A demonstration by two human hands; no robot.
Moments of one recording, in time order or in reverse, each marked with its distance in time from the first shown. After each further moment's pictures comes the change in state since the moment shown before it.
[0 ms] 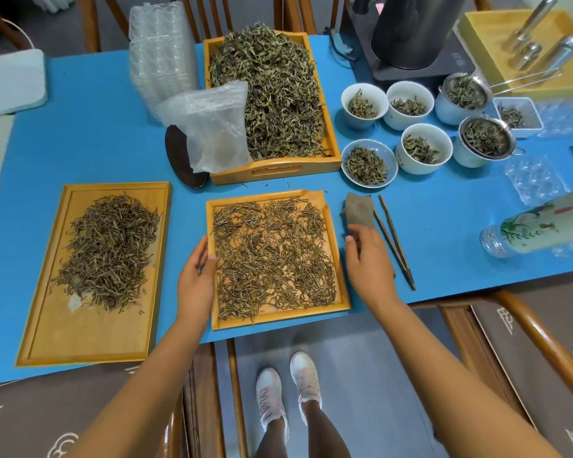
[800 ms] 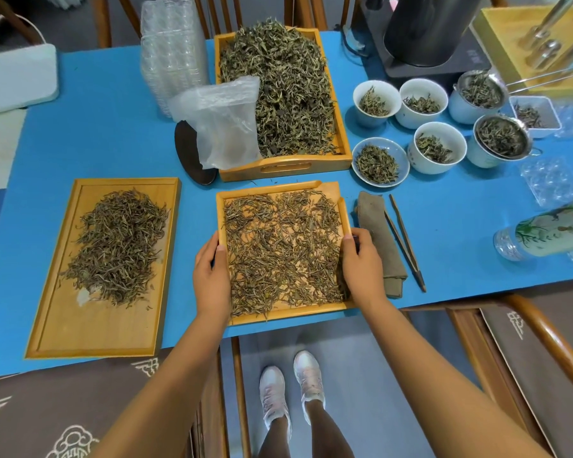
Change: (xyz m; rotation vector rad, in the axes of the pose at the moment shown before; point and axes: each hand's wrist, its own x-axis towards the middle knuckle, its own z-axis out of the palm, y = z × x) left_hand -0.002 0.000 0.018 -0.004 0.137 0.032; right_hand -0.003 -0.010 0.026 0.299 -0.021 0.221
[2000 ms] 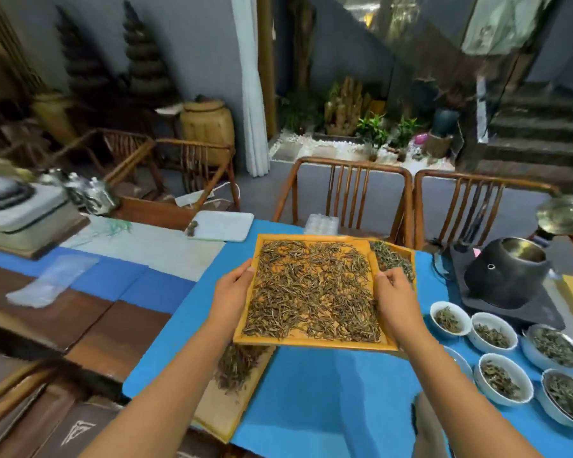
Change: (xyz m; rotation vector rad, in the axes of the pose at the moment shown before) left_hand -0.028 0.273 -0.122 -0.051 0.187 0.160; right_hand 0.014 -0.282 -0.041 0.020 -0.226 -0.370
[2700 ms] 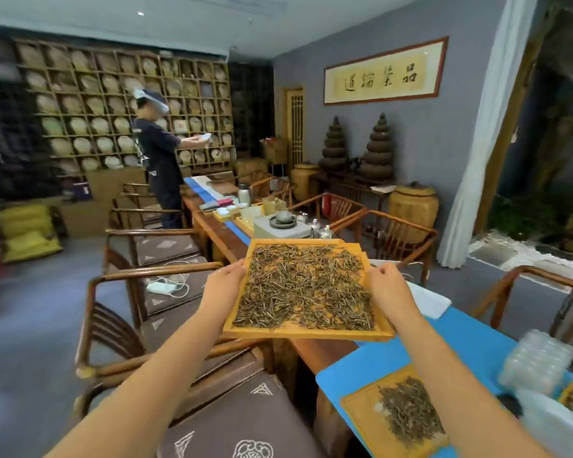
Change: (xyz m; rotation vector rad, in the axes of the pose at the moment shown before) left_hand -0.240 0.064 -0.340 0.023 0.799 0.094; right_hand -0.222 -0.253 0.164 0.025 -0.591 -0.447
